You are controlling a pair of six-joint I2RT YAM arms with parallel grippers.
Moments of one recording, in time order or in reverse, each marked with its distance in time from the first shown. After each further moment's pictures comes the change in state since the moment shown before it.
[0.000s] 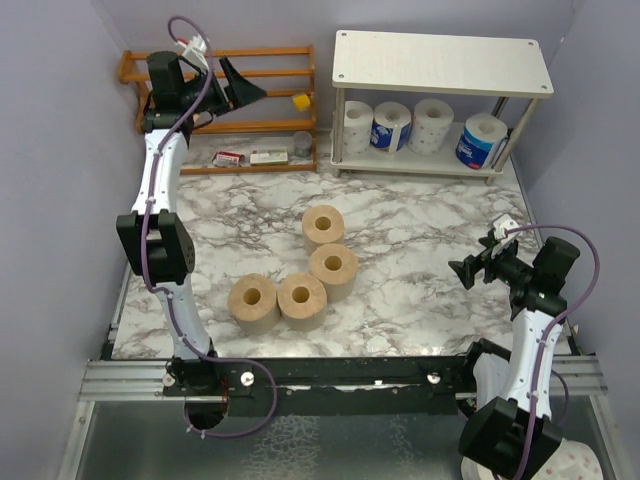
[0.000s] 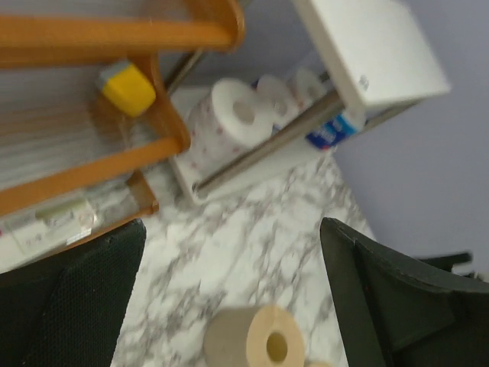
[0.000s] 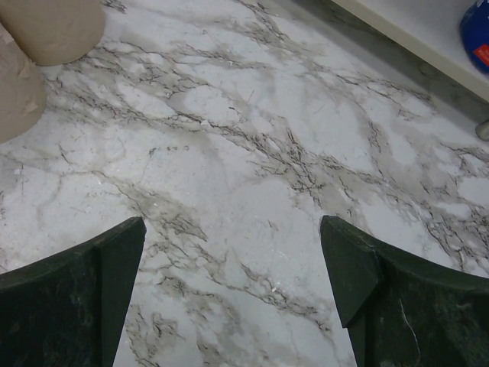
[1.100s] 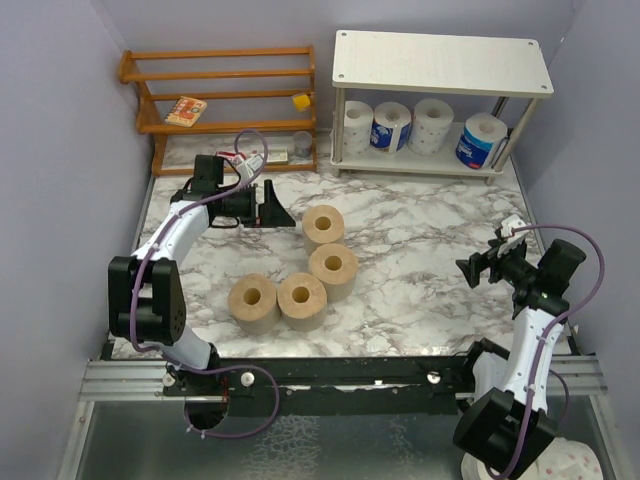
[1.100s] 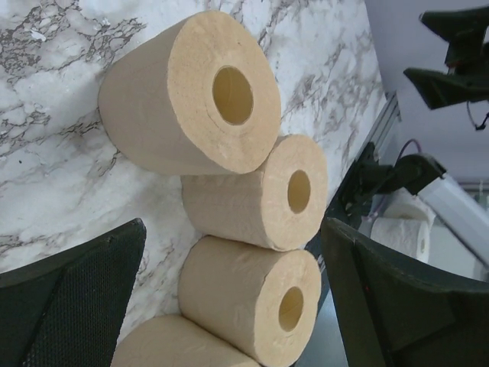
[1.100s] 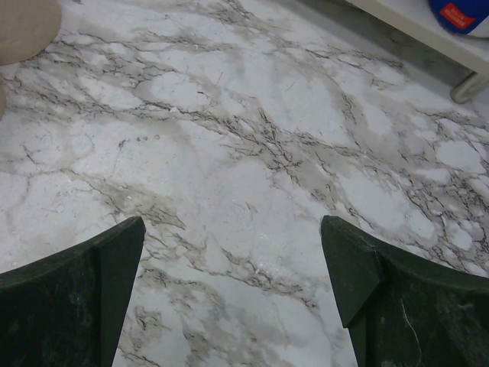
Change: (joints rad) left arm -0.152 -0.469 -0.942 -0.404 0.132 0.603; right arm -0.063 0.019 -0.012 0.023 0.033 0.015
